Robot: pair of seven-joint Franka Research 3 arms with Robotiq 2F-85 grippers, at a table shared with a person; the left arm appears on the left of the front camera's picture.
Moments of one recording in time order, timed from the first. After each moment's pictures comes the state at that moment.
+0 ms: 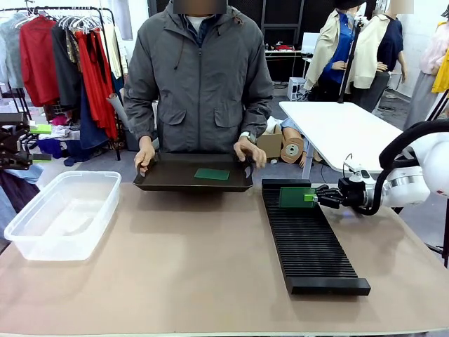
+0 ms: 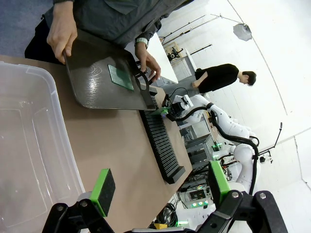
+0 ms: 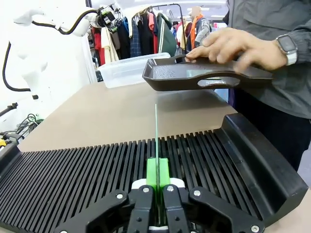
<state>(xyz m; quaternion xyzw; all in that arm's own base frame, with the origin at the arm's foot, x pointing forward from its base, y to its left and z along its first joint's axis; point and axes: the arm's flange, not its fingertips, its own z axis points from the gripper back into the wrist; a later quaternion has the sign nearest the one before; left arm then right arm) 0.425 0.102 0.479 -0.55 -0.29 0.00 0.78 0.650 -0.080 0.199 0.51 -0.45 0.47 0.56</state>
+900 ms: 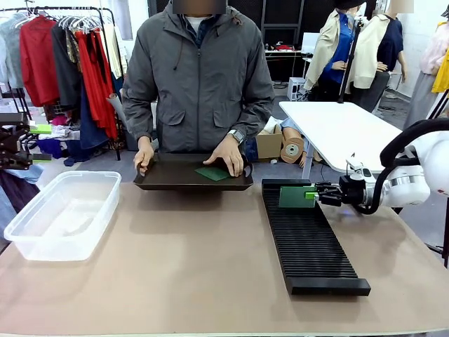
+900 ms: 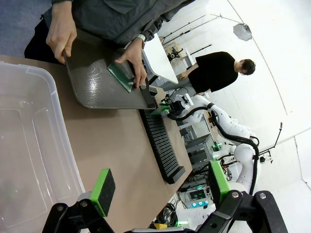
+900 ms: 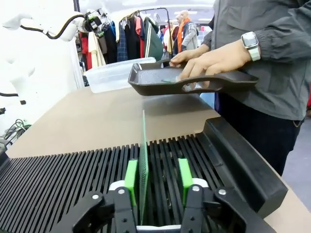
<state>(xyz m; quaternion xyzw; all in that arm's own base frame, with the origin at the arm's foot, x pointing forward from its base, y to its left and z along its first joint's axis) 0.425 0.102 0.479 -0.55 -0.29 0.00 0.78 0.657 -0.083 0.203 0.50 -0.48 0.45 0.56</state>
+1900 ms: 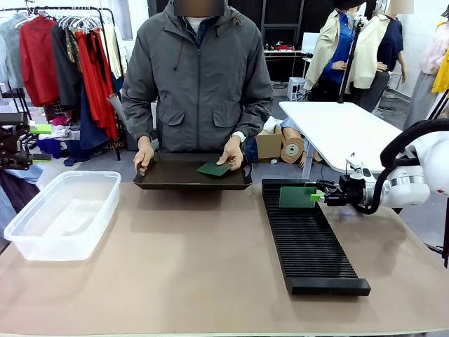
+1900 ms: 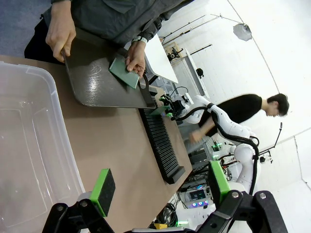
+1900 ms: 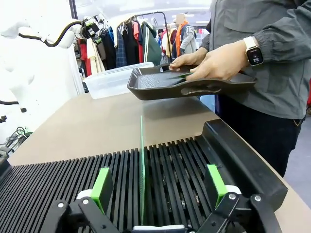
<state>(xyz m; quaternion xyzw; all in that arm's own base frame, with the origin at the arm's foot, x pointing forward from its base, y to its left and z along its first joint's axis) 0.425 0.102 0.479 -0.55 -0.29 0.00 0.78 0.657 -0.083 0.203 0.51 -0.48 0.44 0.57</state>
